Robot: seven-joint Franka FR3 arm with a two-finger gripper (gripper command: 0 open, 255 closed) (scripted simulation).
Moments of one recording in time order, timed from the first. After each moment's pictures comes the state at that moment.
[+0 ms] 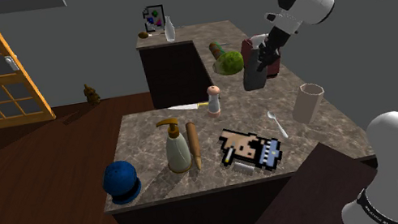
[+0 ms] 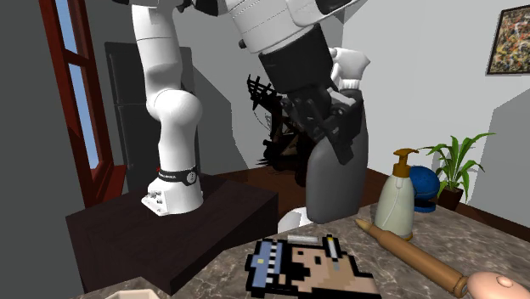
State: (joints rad) arm 1.27 -0.12 -1.73 -2.02 0.48 2.05 -1.68
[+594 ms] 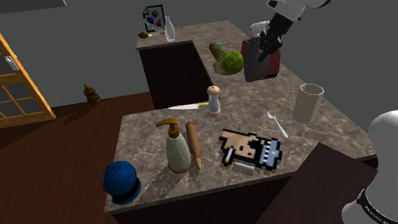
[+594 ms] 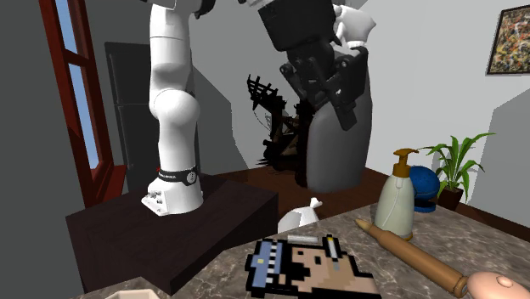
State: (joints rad) arm 1.18 0.07 -1.71 -1.92 0.64 1.86 -1.75
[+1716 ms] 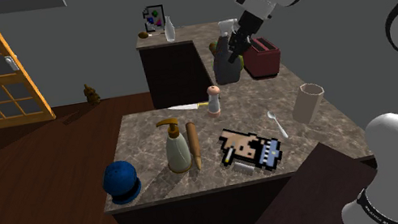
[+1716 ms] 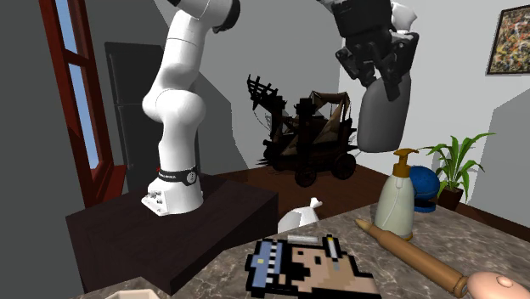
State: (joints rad) arm 1.41 0.33 -1.82 -1.90 0.89 1.81 -1.64
